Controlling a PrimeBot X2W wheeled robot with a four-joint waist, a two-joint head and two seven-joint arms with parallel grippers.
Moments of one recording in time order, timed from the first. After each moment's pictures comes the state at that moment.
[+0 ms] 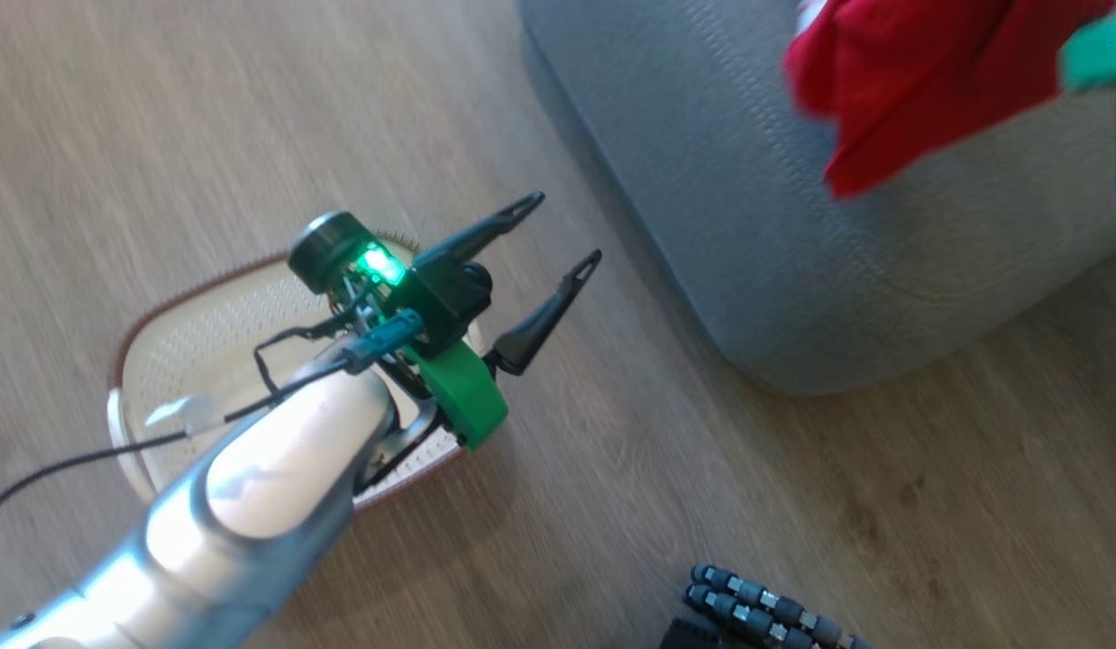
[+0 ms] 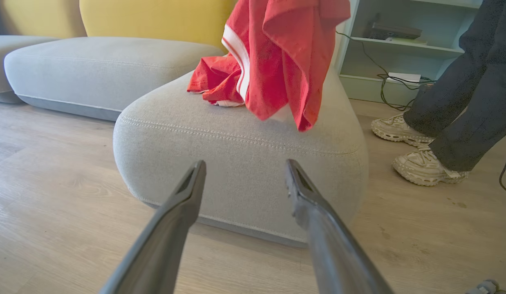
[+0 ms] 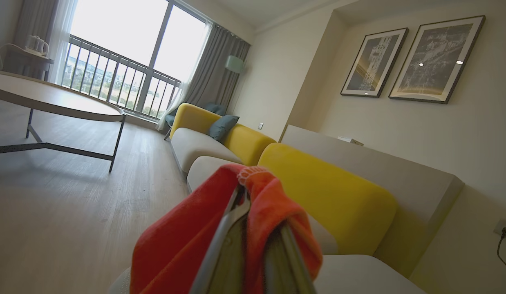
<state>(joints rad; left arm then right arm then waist) -0.68 0.29 -0.90 0.32 -0.40 -0.12 -0.26 -0.81 -0.29 0.06 0.23 0.16 0.12 -0.26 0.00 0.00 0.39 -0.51</state>
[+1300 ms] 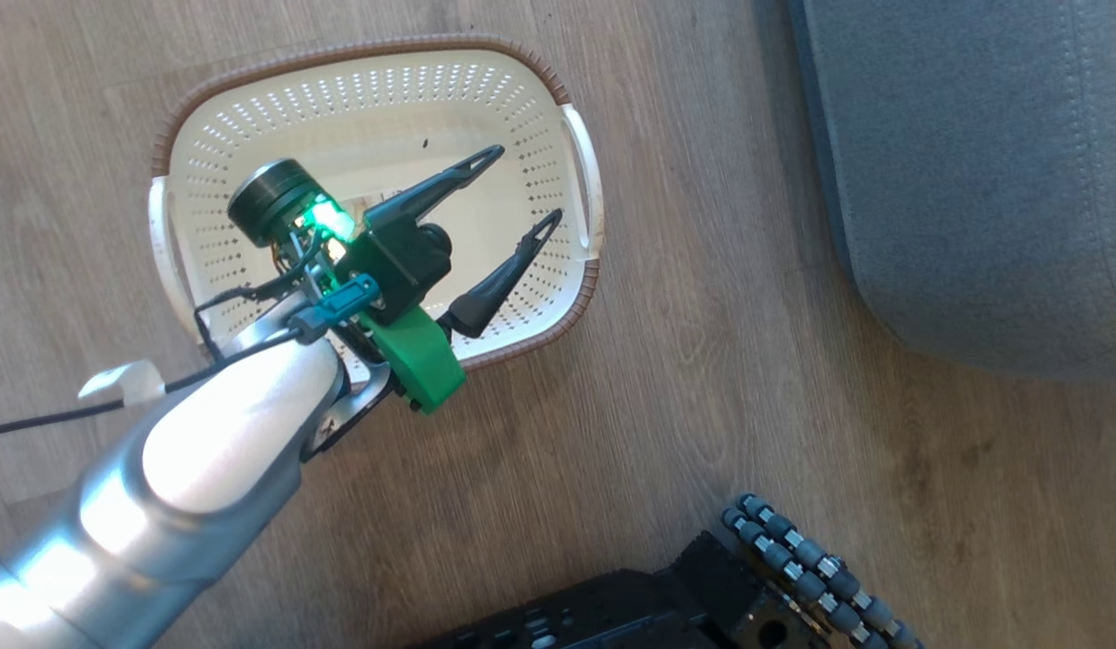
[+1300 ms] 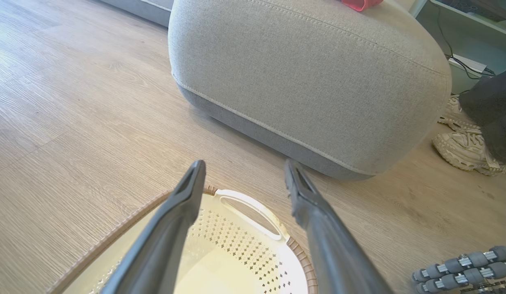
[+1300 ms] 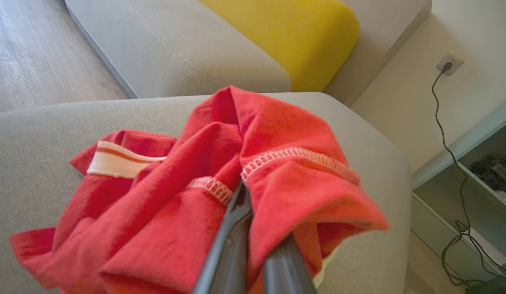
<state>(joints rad) -0.77 0.40 -0.93 0.25 -0.41 -0.12 -0.23 -1.12 -0.31 -0.61 0.71 -0.22 0.12 -0.02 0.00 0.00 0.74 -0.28</state>
